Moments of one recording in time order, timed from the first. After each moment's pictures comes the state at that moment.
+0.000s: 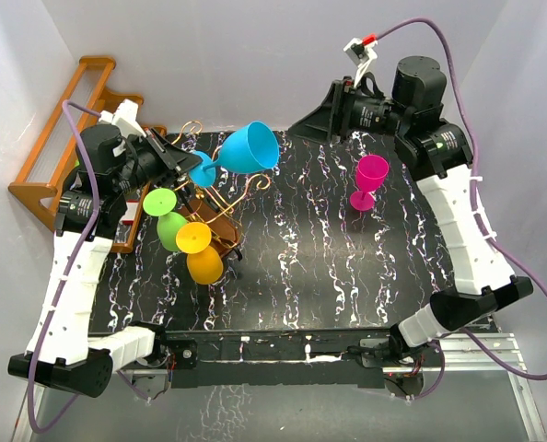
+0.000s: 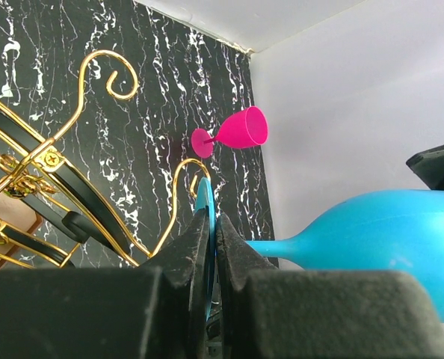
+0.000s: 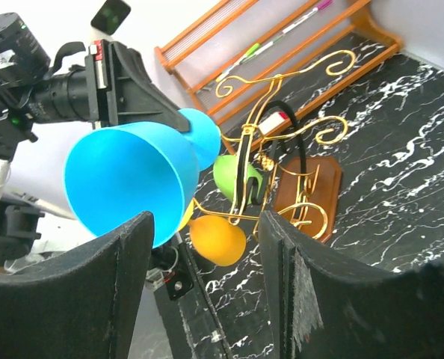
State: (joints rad) left arm -0.20 1.13 1.51 -0.71 0.36 -0.78; right arm 0.36 1.50 2.00 -0.60 -0.79 0.42
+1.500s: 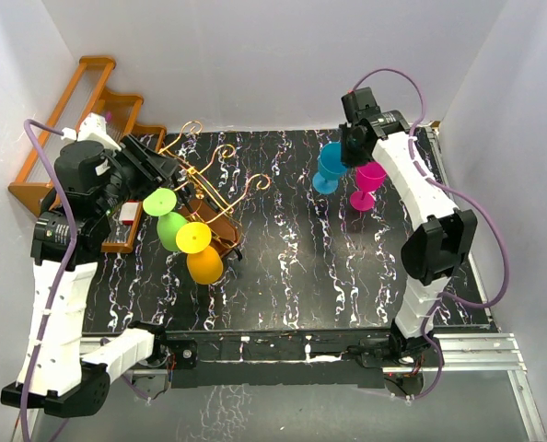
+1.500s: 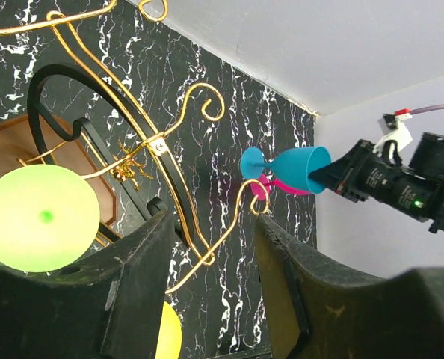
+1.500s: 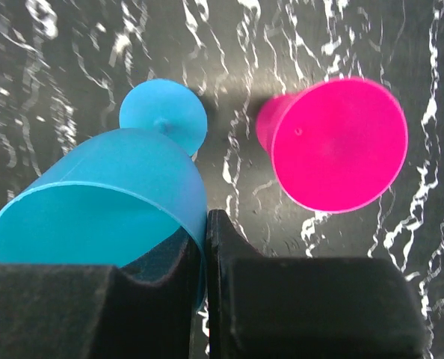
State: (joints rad) left arm -0.20 1.03 1.57 -0.90 0.05 -0.75; right arm 0.29 1.84 1.98 -1.04 0.17 0.28
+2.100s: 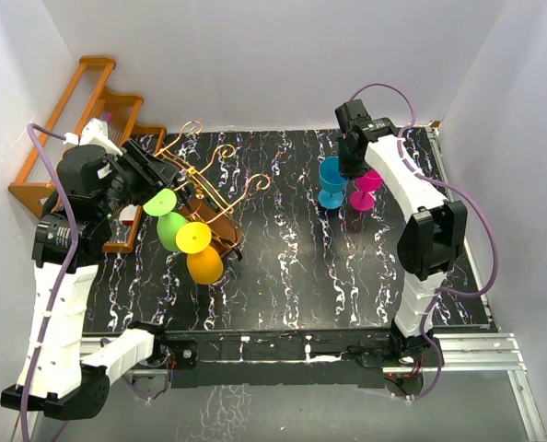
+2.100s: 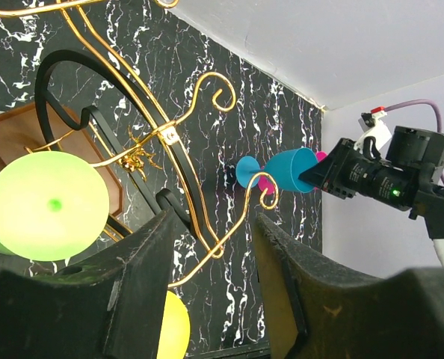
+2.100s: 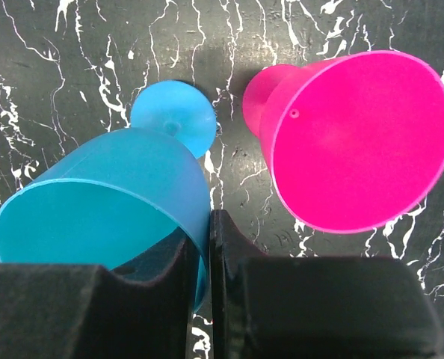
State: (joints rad) left arm -0.20 1.01 1.54 -0.91 0.04 -0.75; right arm 0.29 1.90 1.88 -1.05 0.21 0.28
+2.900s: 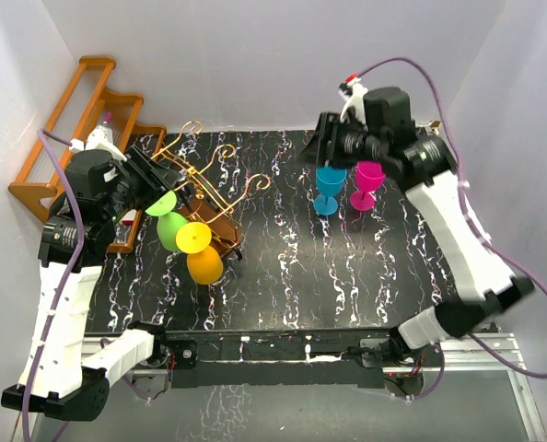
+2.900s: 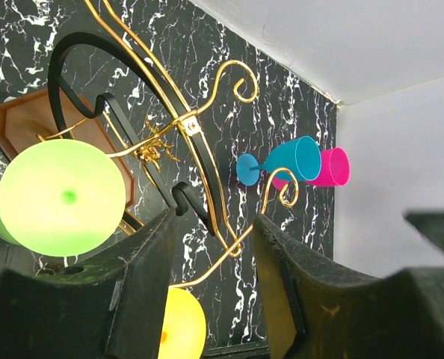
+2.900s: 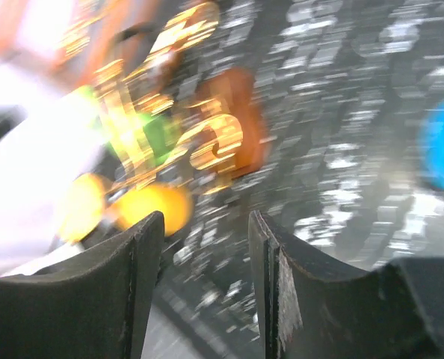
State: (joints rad) left arm -0.20 0.99 1.48 -0.90 0.03 -0.75; right arm 0.40 1.56 1.93 -0.95 -0.27 0.40
